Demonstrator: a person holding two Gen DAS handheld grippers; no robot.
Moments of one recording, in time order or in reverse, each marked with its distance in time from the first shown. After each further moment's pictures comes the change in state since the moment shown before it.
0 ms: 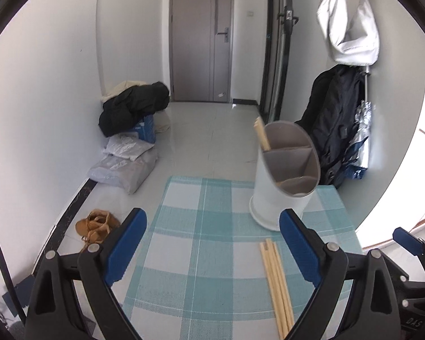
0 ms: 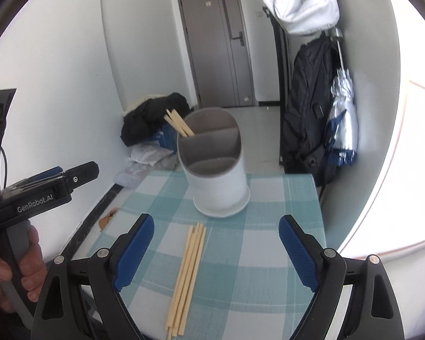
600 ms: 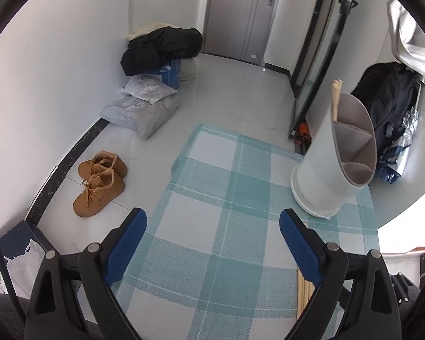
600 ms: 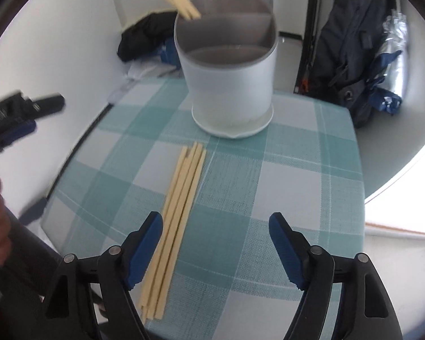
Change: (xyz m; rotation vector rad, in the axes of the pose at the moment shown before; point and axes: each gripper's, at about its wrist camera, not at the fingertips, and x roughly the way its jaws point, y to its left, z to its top) left arm 0.048 0.047 -0.007 -0.202 0.215 0.067; right arm 0.107 0.009 -0.036 -0.130 0.432 -0.008
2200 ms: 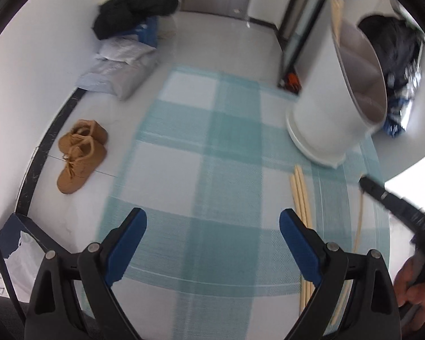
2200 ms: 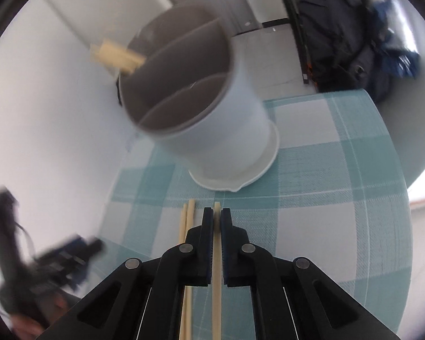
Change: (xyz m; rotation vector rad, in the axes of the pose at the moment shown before) left arm 0.056 -0.019 -0.027 0.111 0.269 -0.066; right arm 0.005 -0.063 0.027 0.352 -0.101 0.273
